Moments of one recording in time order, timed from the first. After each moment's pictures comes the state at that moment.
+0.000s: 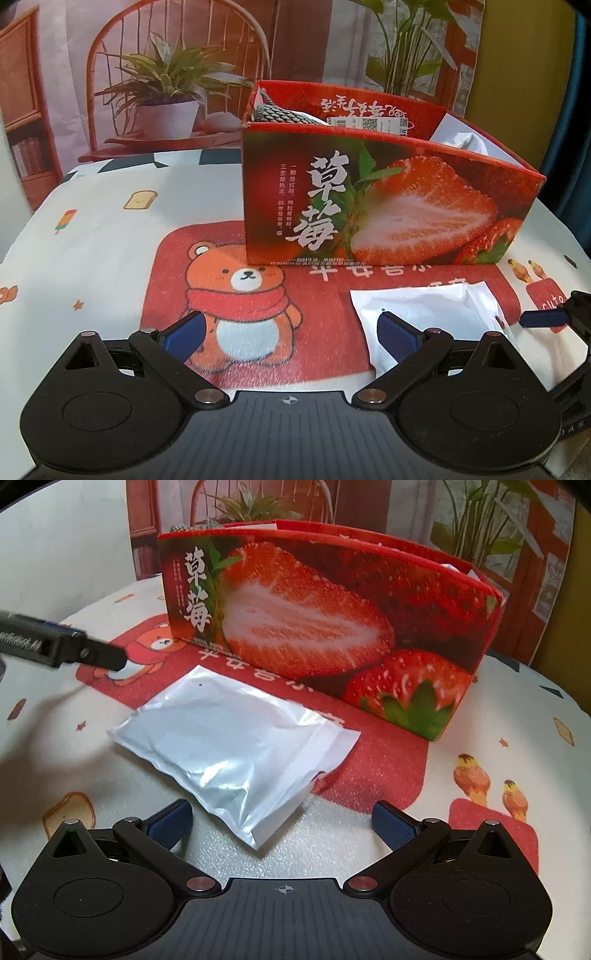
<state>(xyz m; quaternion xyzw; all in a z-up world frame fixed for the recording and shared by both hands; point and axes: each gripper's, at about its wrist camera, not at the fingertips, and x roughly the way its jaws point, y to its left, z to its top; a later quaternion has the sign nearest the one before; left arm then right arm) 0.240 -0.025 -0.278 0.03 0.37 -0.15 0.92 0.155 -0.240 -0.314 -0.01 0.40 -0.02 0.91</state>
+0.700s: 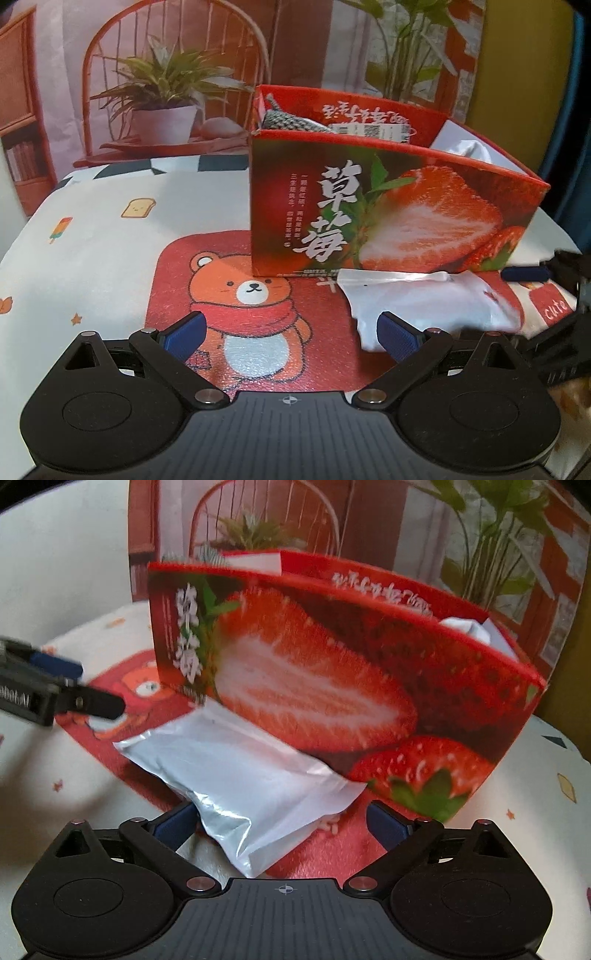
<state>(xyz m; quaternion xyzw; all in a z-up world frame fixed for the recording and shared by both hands) 0.249 -0.016 -0.277 0.03 0.35 -0.16 0.92 0.200 -0.236 -0.294 -0.03 0.36 -0.03 0.93</state>
